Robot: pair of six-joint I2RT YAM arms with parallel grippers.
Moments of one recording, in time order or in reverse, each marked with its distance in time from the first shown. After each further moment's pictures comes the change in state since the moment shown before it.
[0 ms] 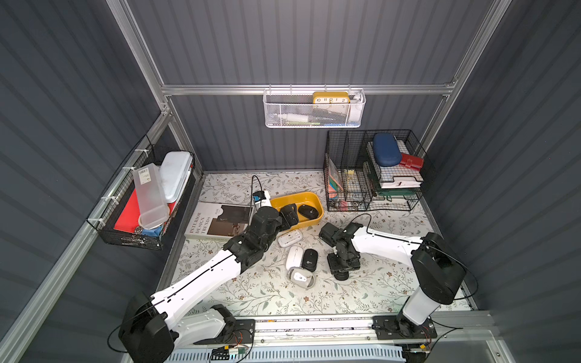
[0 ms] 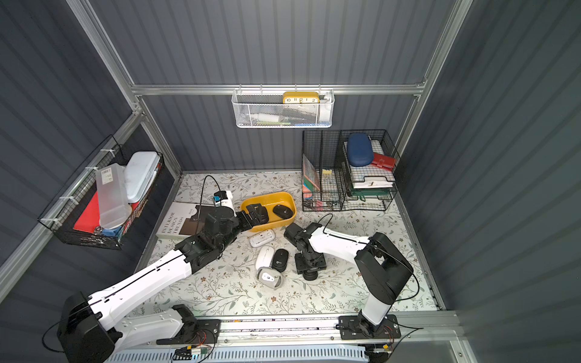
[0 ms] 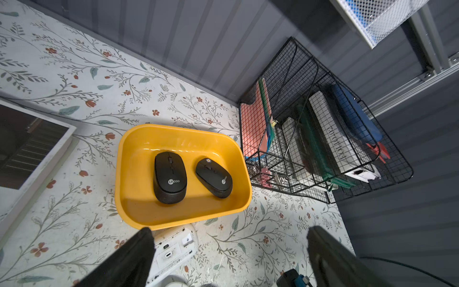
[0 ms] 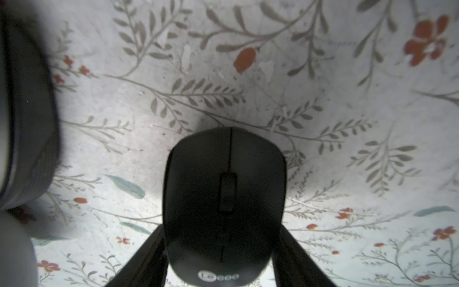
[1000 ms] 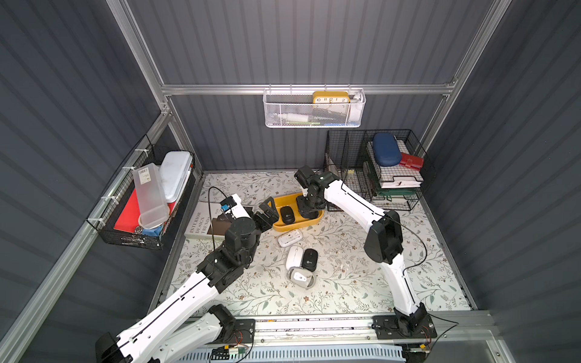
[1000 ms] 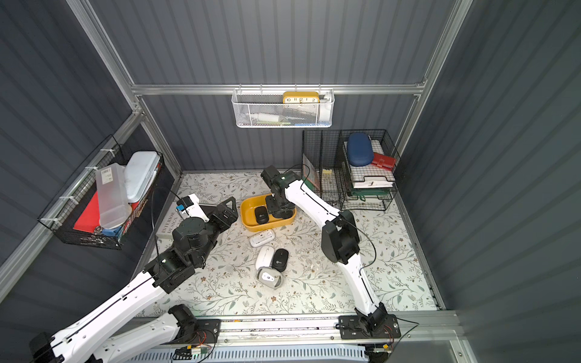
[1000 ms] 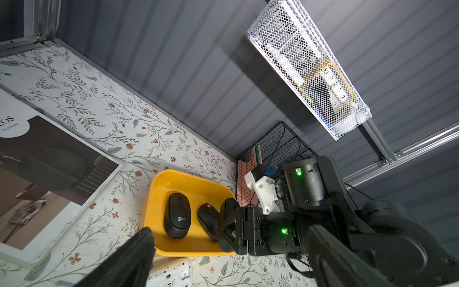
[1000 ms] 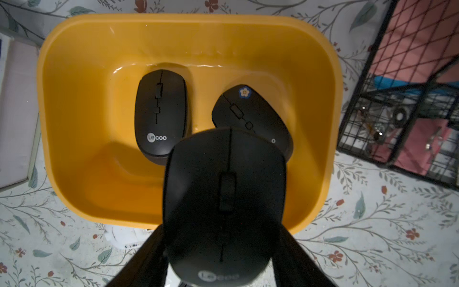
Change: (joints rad) left arm 0.000 -0.258 -0.064 -0.009 -0.208 -0.070; right arm -0.113 0.640 1.197 -0.182 0.037 -0.240
